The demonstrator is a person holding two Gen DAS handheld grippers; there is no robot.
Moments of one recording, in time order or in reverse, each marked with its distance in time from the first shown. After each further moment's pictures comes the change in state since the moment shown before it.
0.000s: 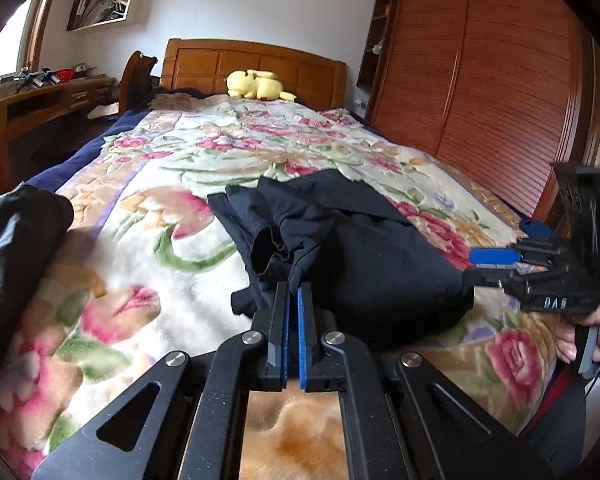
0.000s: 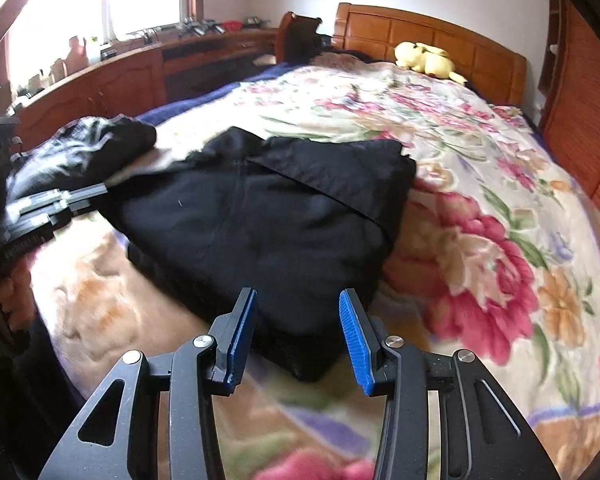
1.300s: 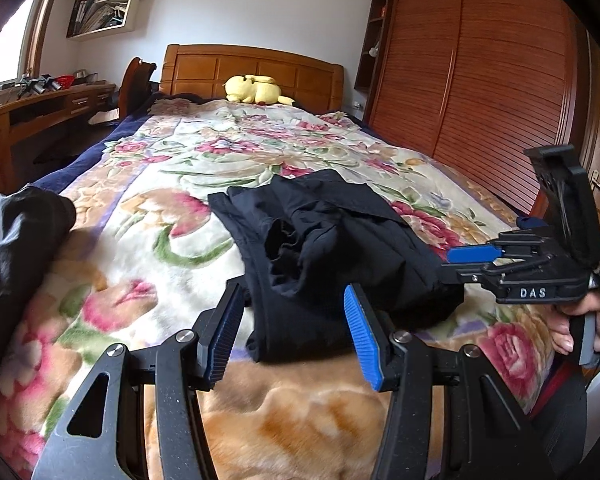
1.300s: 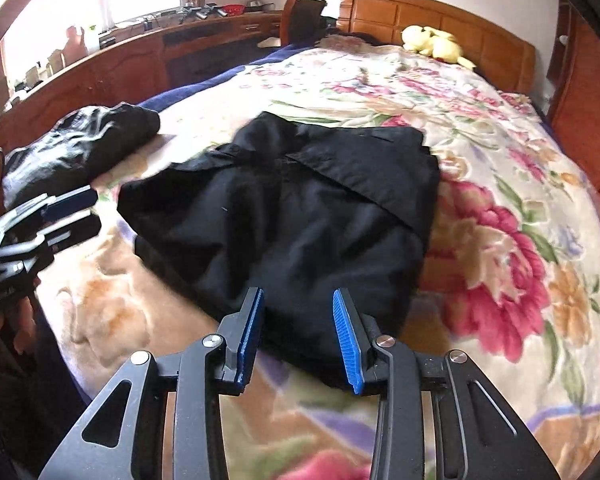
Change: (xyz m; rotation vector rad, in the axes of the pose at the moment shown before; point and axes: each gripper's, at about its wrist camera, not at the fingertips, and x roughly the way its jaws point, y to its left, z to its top) left arm -0.009 -0.014 -0.003 0.011 -0.021 0.004; right arm 0.021 0.008 0.005 -0.016 0.076 -0.025
